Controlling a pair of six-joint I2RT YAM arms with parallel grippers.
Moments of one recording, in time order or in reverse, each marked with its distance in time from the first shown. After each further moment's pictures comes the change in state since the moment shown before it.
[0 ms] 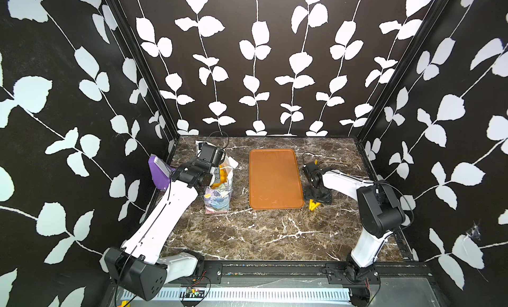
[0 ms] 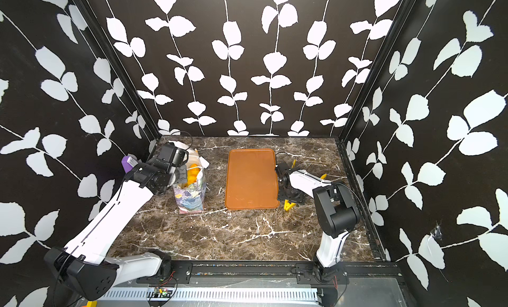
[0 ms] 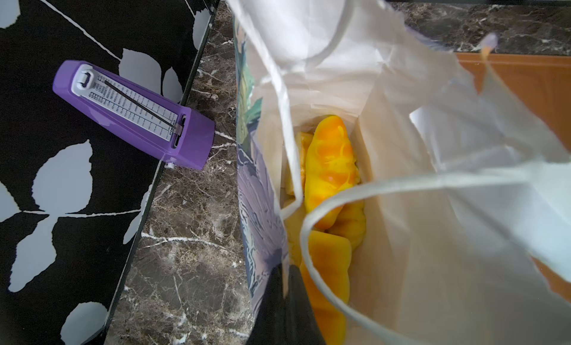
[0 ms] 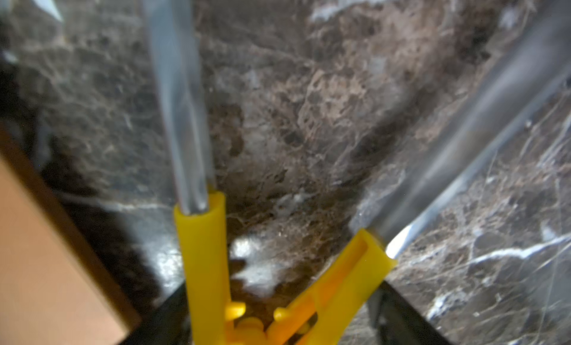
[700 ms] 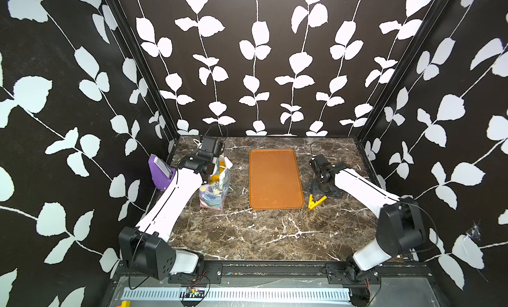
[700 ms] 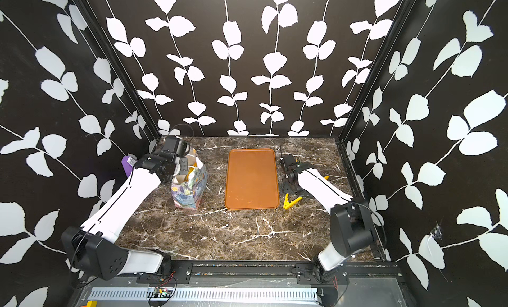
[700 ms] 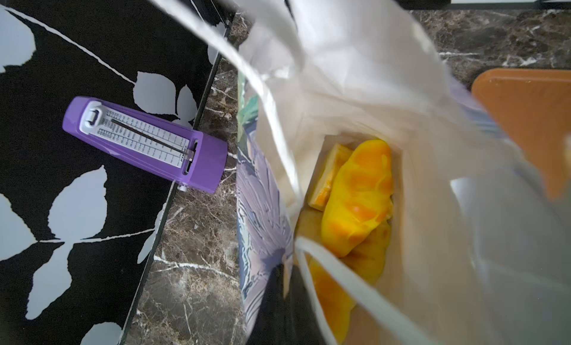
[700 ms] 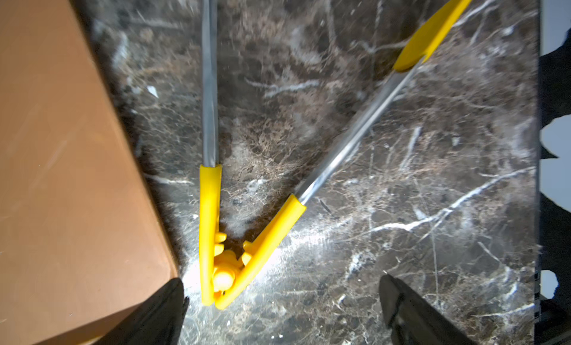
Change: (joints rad) left arm 0.117 0.155 0.079 0.114 -0.021 0.105; right arm -0.006 -0.257 0.043 -0.147 0.090 -0.030
